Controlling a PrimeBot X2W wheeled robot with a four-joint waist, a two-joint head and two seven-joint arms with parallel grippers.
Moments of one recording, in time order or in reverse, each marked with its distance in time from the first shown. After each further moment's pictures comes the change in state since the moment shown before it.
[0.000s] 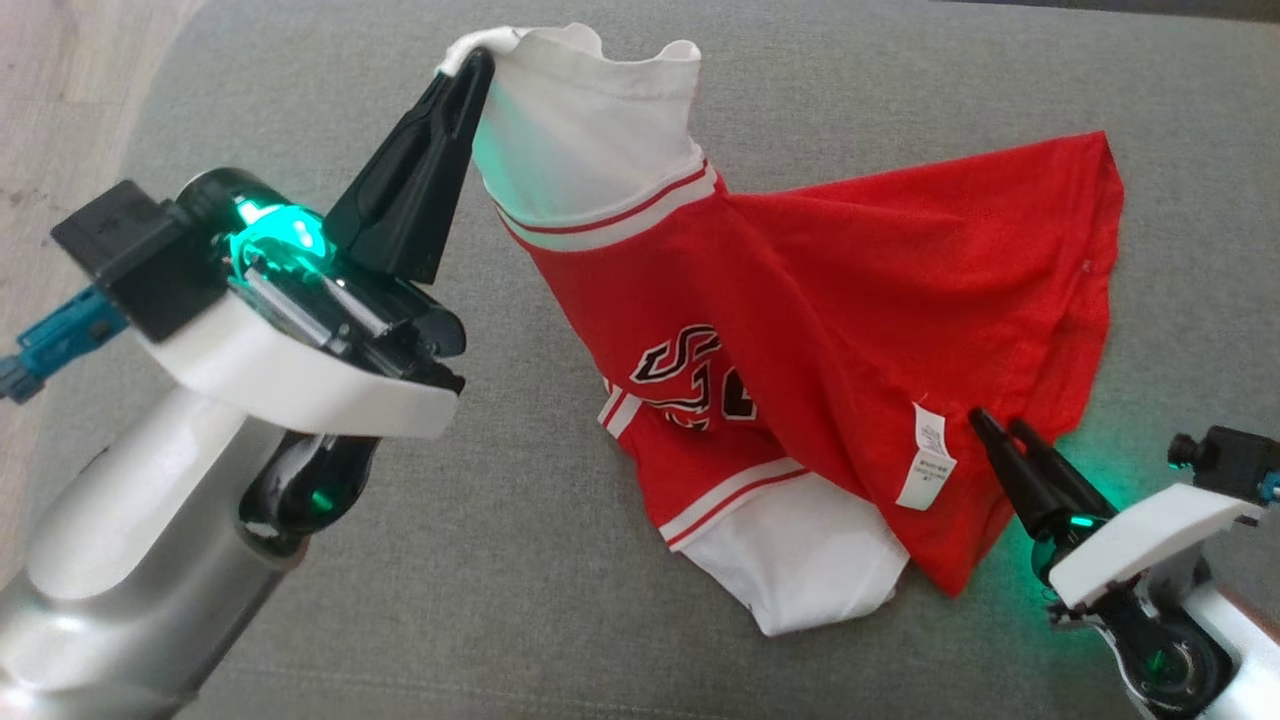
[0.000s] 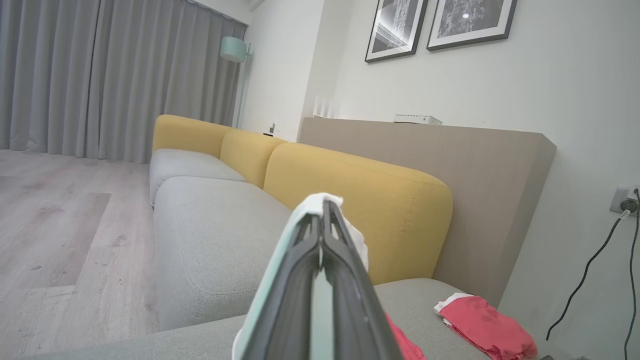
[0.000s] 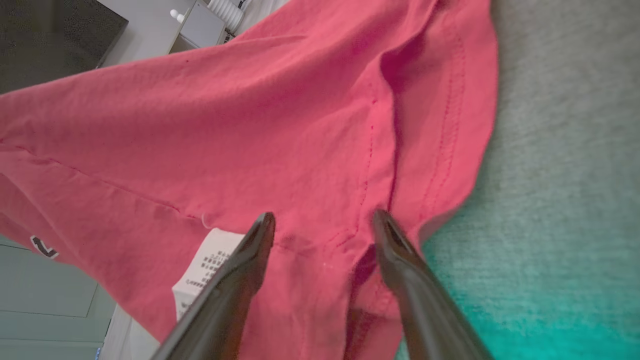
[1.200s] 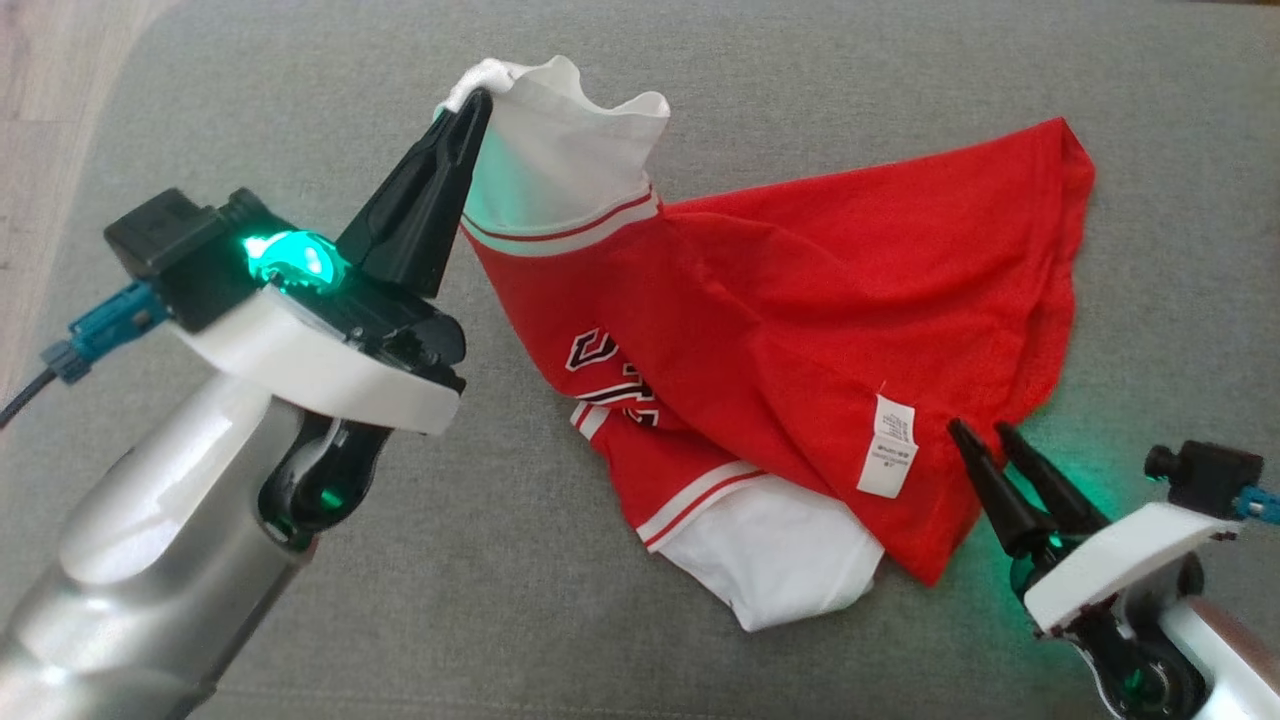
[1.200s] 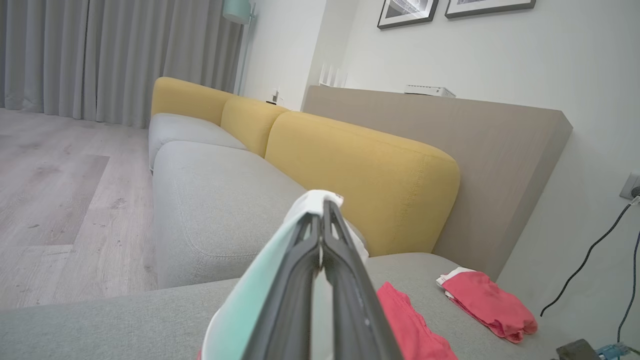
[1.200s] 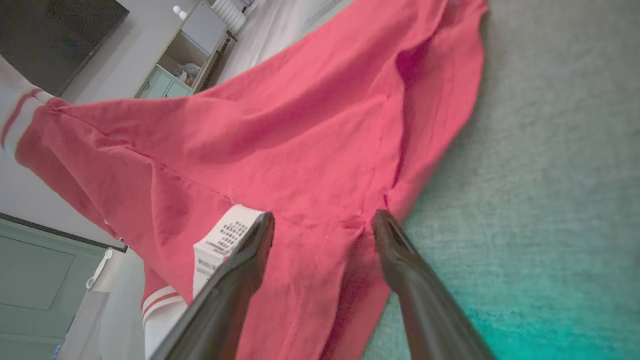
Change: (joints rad) left arm 0.006 -0.028 -0.021 0.138 -0.009 -0.034 0.006; right arm 0.048 0.056 -0.071 -0.026 -0.212 0.000 -0.021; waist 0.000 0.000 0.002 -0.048
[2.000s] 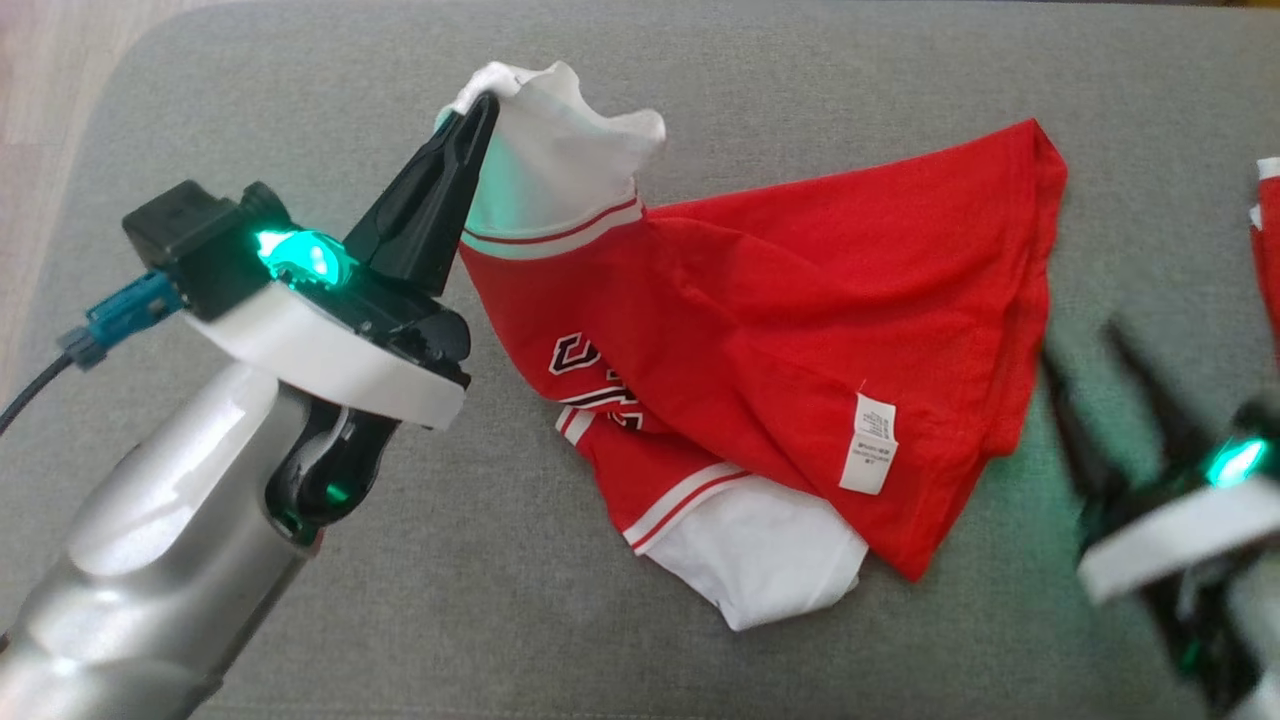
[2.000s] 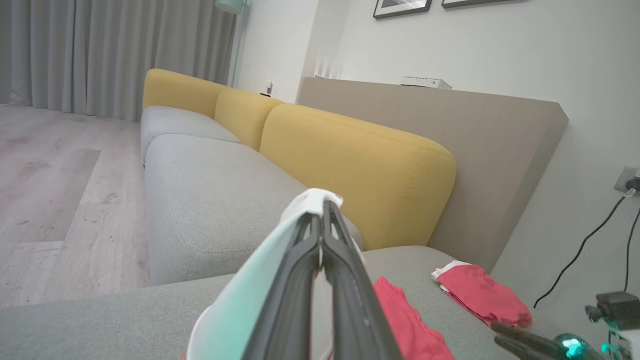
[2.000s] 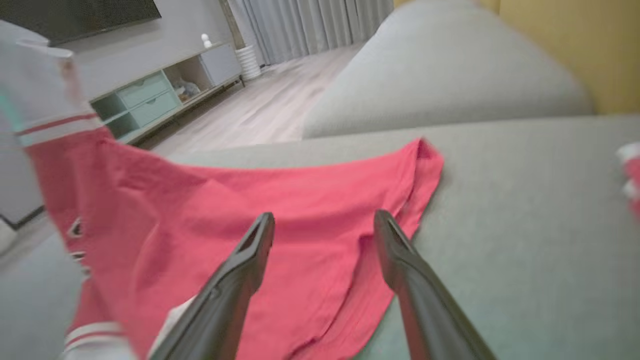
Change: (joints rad) left arm -0.008 -0.015 -0.003 0.029 -0.001 0.001 0.025; right arm -0.028 -0.010 -0.232 -0.046 -0.472 0.000 -0.093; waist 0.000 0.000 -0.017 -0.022
